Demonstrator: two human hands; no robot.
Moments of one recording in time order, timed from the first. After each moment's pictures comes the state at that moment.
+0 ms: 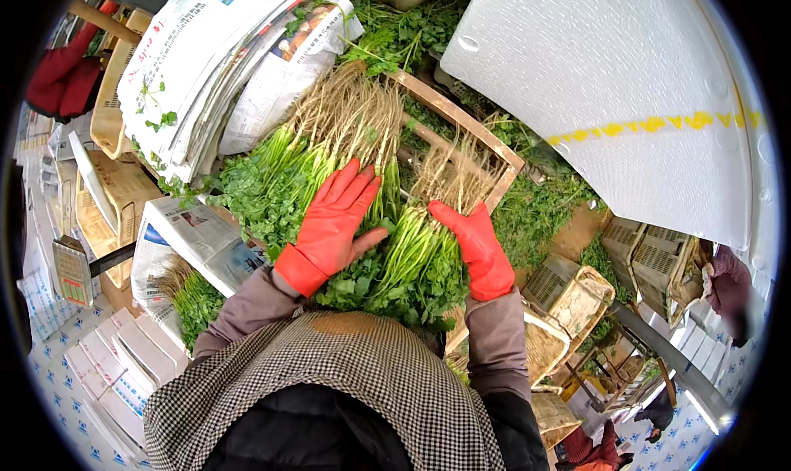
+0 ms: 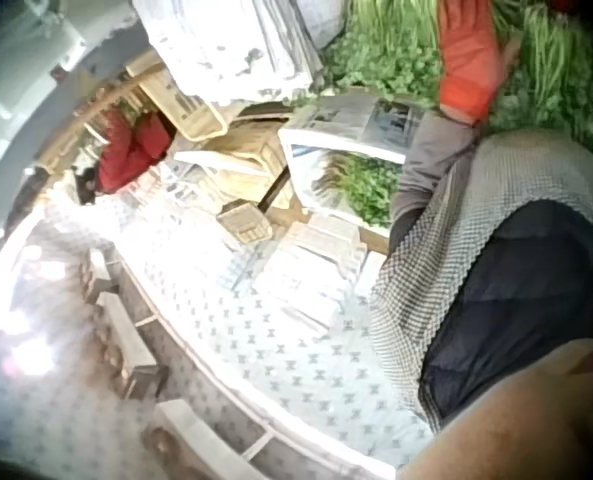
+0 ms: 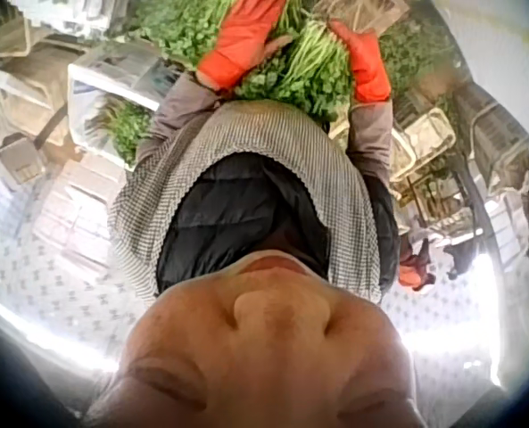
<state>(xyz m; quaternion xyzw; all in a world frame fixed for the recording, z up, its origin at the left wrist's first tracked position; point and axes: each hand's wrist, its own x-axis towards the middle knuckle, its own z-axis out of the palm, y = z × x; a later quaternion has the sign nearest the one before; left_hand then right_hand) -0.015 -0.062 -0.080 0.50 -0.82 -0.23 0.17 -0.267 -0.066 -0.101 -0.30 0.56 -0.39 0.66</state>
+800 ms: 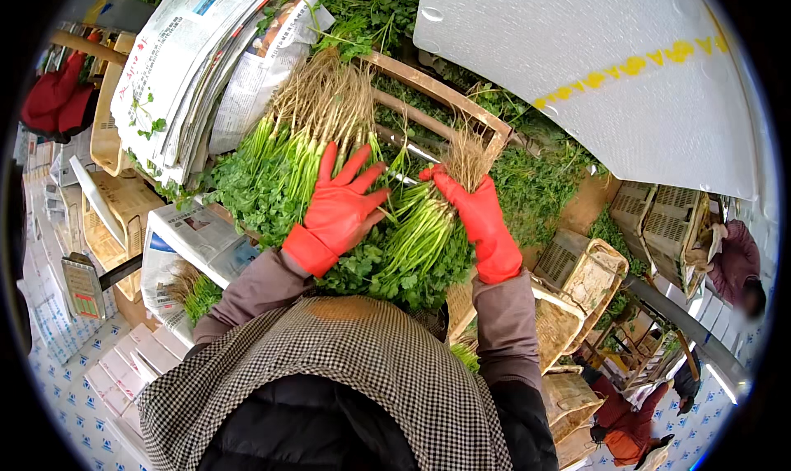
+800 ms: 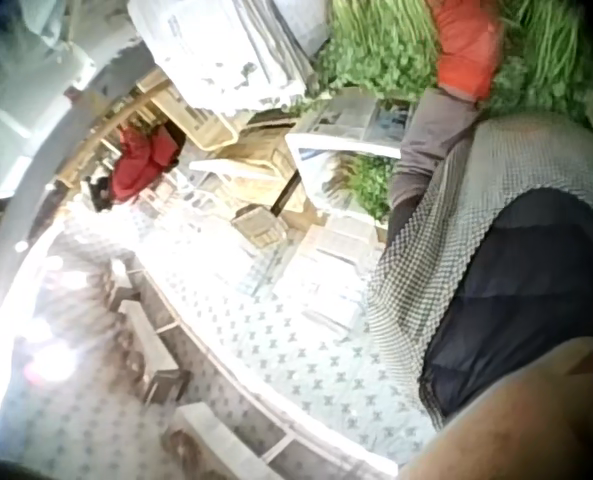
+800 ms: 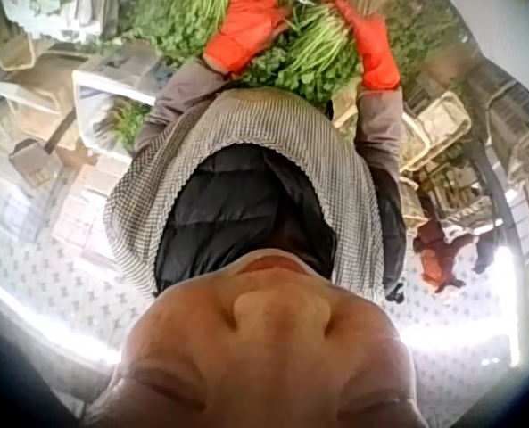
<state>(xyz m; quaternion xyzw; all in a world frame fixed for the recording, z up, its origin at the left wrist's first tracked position) -0.040 -0.057 -0.088 0.43 -0.88 -0.18 0.11 -0.284 -0.055 -0.089 -0.35 0.56 -0.40 0.64</state>
